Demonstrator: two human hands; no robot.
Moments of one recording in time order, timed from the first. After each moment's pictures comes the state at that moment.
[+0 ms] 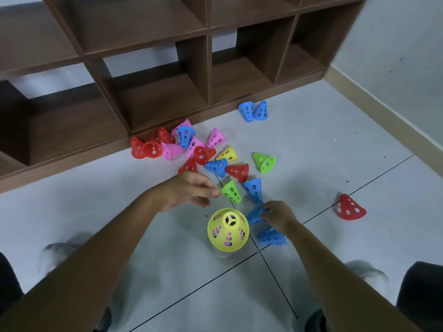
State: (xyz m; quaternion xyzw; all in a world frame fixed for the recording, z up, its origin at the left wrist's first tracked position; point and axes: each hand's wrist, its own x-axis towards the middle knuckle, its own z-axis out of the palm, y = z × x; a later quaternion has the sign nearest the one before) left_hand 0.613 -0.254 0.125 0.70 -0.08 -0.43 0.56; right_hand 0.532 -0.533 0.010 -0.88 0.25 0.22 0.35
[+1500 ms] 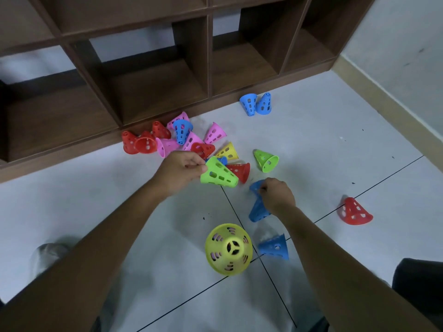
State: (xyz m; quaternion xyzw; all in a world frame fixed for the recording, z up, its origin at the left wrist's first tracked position) left_hand 0.657 -0.263 0.103 0.83 -0.04 -0.20 0.52; right_hand 0.603 -0.530 0.013 -0.94 0.21 0.18 0.19
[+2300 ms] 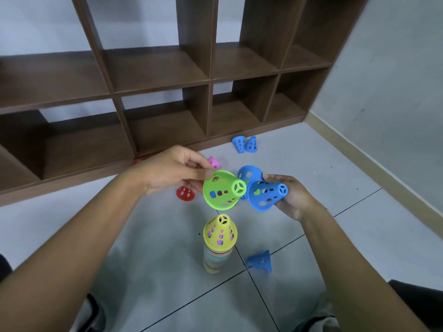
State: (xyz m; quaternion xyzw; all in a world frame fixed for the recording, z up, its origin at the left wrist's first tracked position) left_hand 0.585 -0.245 0.276 0.73 -0.15 -0.31 0.59; right_hand 0.535 -0.531 0.211 -0.64 0.17 0.10 0.74
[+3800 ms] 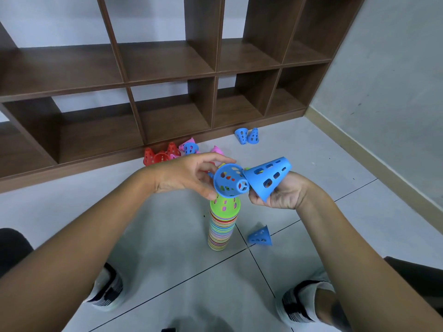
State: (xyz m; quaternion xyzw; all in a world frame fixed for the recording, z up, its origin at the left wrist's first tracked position) left_hand 0.539 -0.230 0.257 0.70 -0.30 -0.37 0.52; right_hand 0.483 -0.482 0.255 -0.49 0.27 0.26 0.79
